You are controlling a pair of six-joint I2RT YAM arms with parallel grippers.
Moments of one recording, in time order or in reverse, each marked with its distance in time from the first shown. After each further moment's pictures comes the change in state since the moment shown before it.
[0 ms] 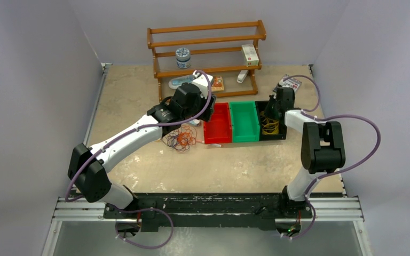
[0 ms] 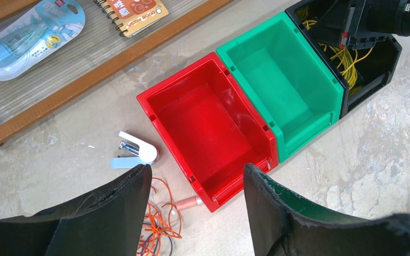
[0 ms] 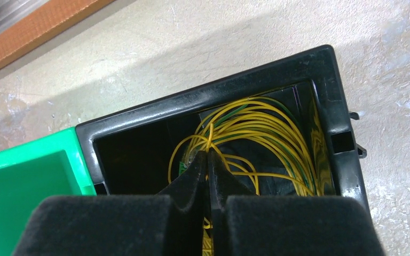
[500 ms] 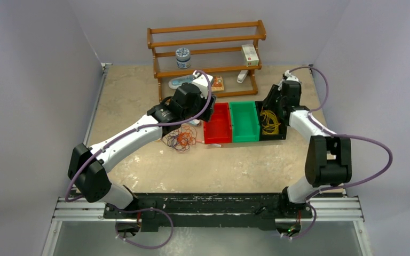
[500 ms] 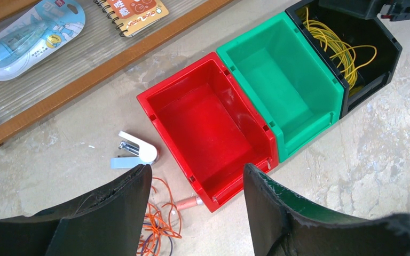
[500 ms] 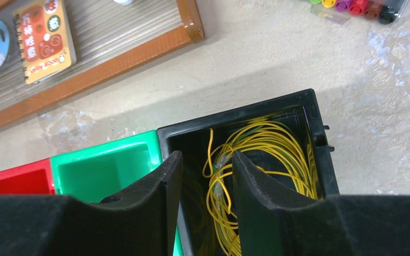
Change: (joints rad) left arm 0.000 0.000 0.000 0.000 0.000 0.000; right arm 0.000 -0.145 0.019 -0.006 0.000 -0.011
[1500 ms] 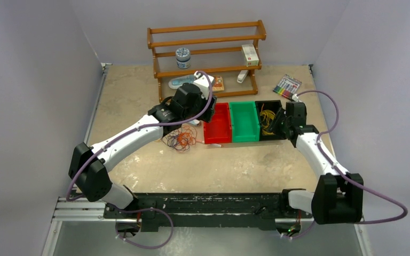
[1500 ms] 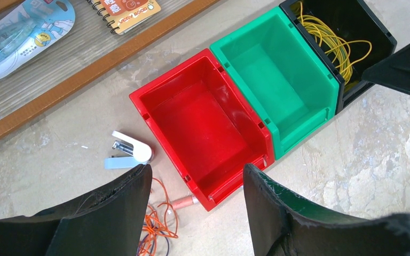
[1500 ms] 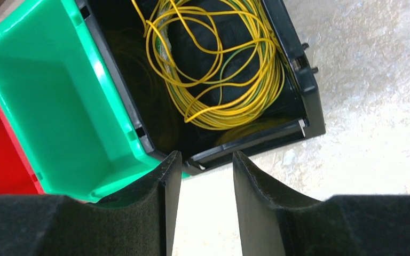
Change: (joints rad) left arm 0.000 0.009 0.000 0.001 0.024 -0.001; right arm 0.000 -0.392 -0.236 -0.369 0.047 0.133
